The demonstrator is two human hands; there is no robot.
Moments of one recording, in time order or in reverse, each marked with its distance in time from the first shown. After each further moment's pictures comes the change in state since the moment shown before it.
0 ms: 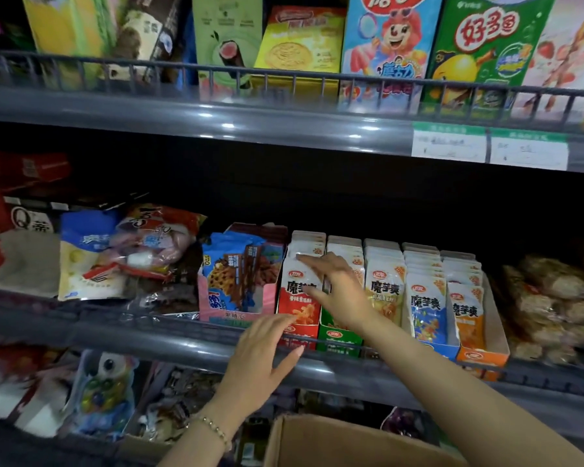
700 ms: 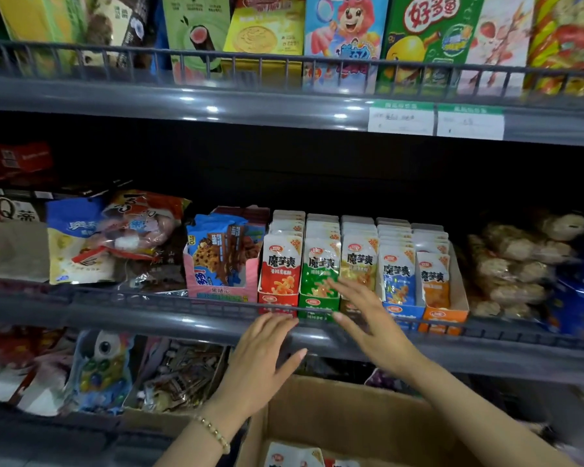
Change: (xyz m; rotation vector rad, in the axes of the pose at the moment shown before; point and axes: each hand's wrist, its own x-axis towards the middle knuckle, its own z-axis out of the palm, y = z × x) left_hand -0.040 0.041 0.004 0.070 -0.123 0.049; right_hand -0.129 0.015 -0.038 0.105 -0.120 0.147
